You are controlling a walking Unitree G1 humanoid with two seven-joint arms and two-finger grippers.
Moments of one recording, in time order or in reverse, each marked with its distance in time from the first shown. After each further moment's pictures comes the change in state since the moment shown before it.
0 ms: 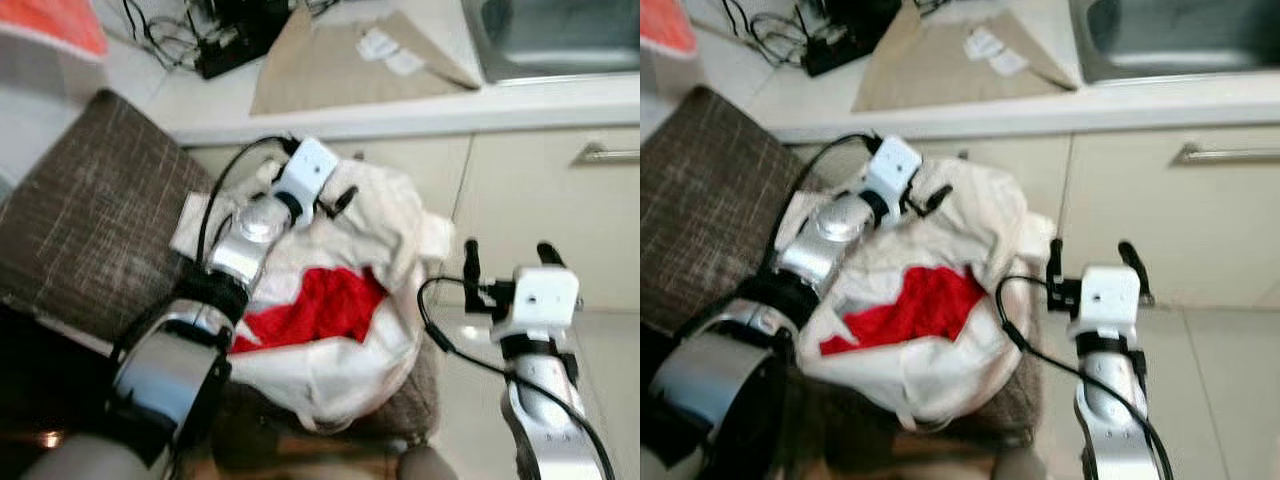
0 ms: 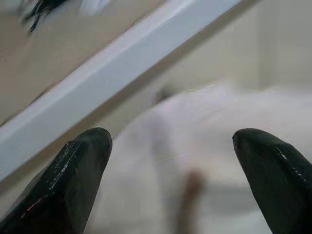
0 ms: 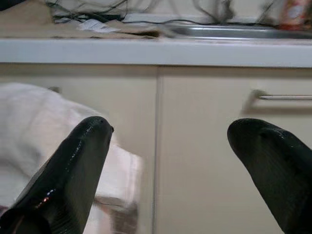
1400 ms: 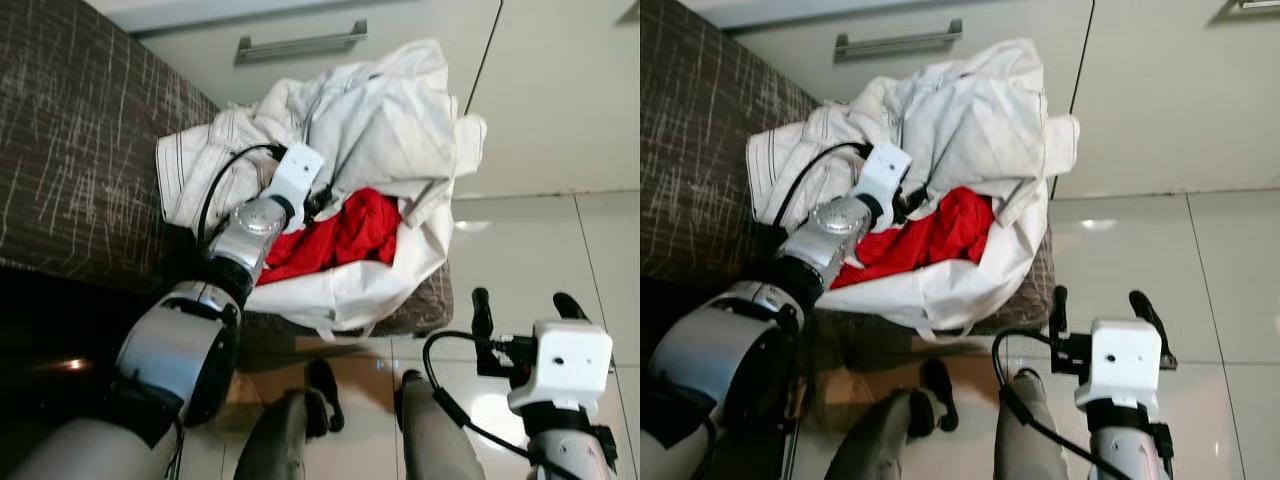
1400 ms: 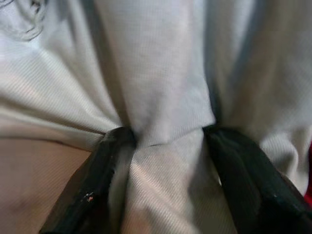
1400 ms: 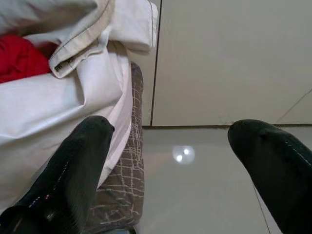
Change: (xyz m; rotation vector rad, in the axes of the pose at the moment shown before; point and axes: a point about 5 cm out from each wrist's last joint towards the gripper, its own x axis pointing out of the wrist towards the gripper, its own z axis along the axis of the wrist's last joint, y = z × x) left arm 0.003 -0.002 -0.018 -0.200 0.138 0.049; right arm -0.061 -0.007 0.017 -0.013 0.170 -0.008
